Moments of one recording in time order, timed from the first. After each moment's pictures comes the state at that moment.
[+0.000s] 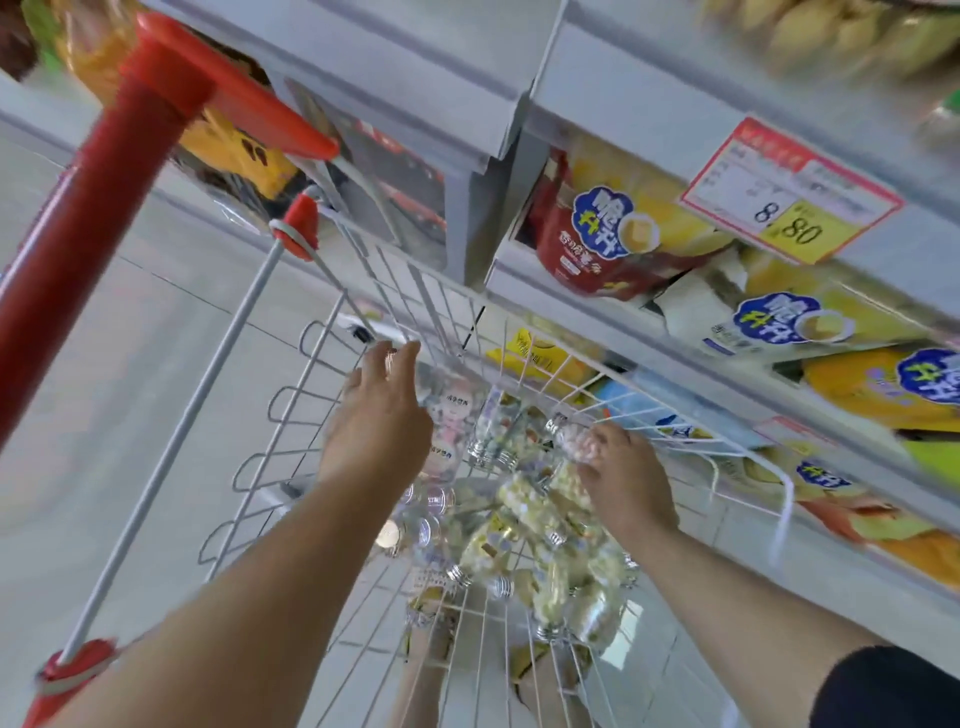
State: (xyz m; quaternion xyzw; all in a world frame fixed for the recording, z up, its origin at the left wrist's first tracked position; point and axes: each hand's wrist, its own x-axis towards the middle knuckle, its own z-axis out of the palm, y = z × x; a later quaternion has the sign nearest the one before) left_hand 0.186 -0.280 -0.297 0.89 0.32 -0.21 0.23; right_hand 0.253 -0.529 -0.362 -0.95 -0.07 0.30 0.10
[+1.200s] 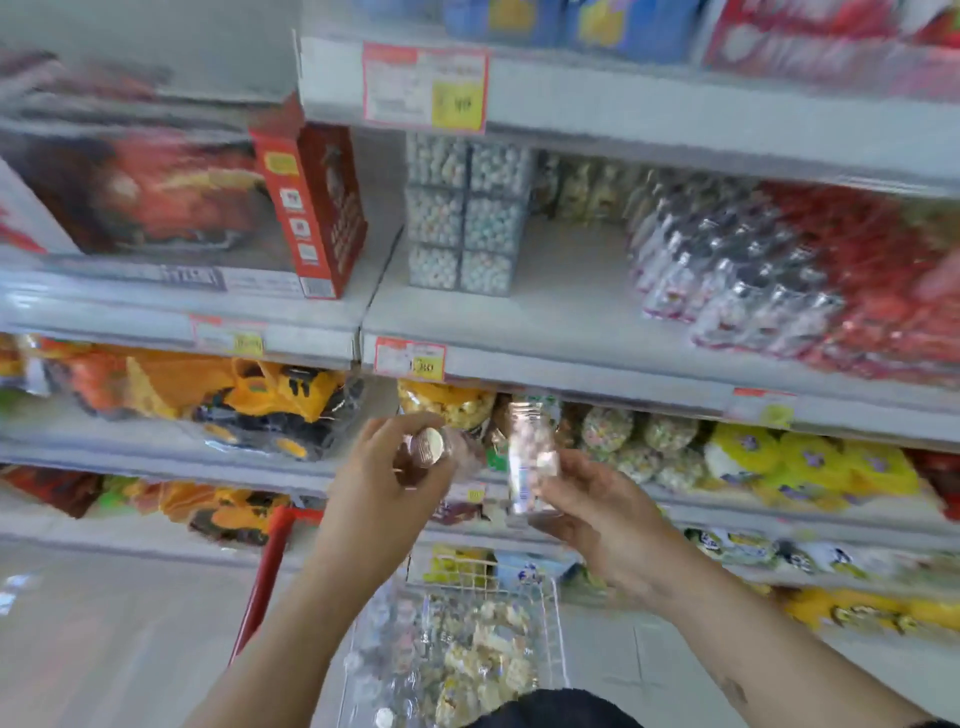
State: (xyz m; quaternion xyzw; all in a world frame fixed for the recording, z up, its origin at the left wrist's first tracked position) left_hand 0.198 -0.329 0.170 0.84 0.05 0.08 0.53; right_hand 0.228 -0.548 0.161 -0.59 0.01 0.27 0.76
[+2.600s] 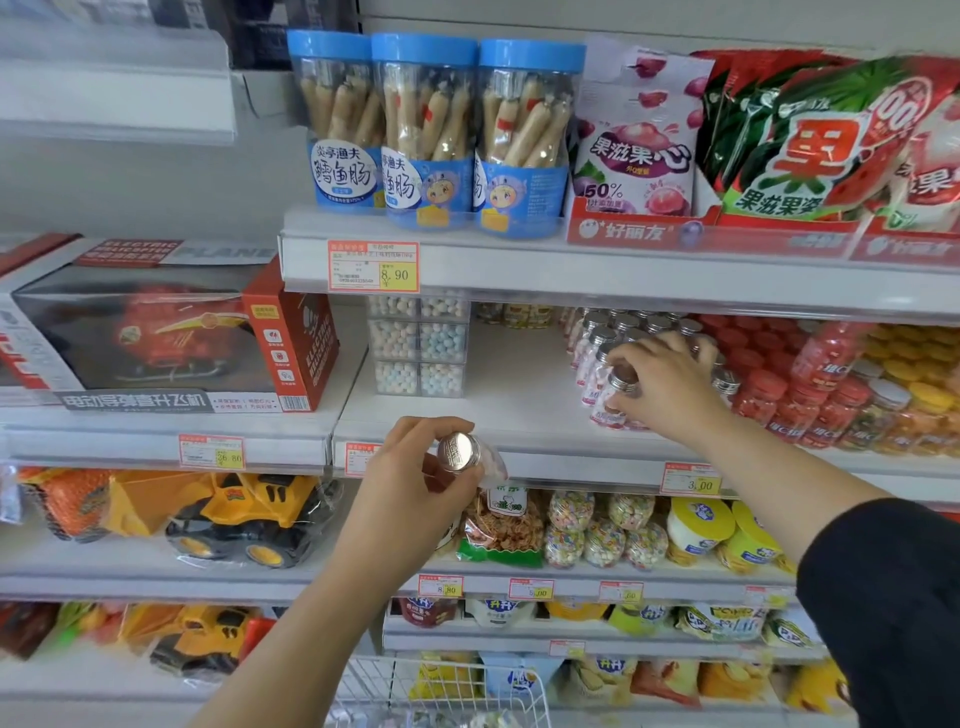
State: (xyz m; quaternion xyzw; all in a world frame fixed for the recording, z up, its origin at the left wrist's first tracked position) left_hand 0.238 -0.369 0.249 0.85 -0.06 0.12 0.51; right_hand 0.395 -0.661 0.248 -0.98 -0.11 -0.18 -0.02
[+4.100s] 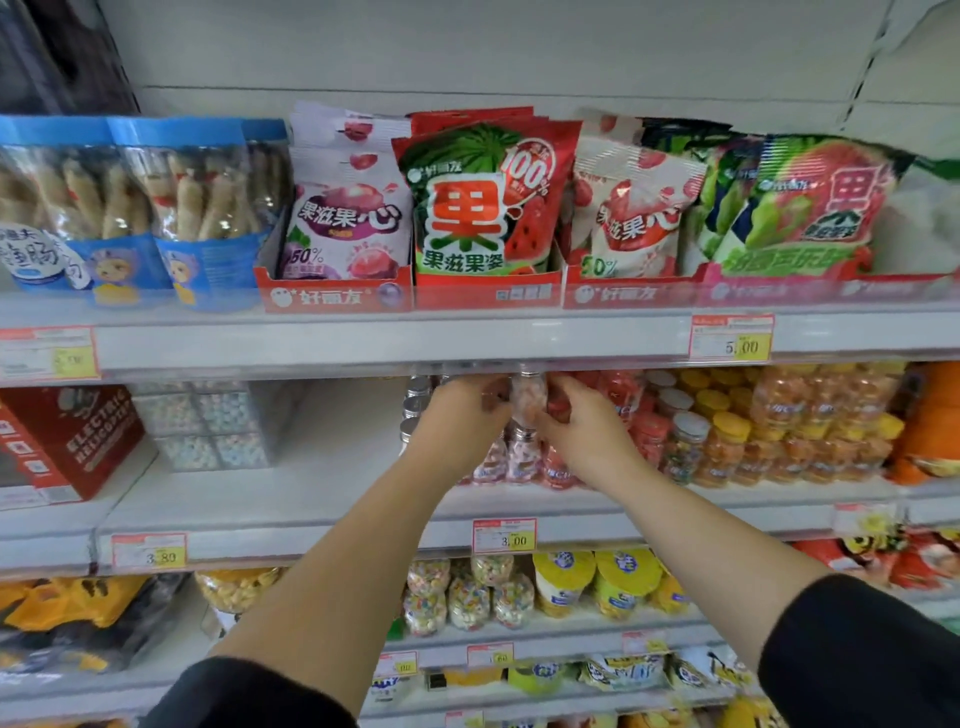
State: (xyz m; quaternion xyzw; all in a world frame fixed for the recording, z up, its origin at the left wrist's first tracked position) left_hand 0.377 -0.618 0.295 0.90 -0.14 0.07 0.42; right_hand 0.379 -0.782 0.269 -0.89 -0.09 -0.15 0.42
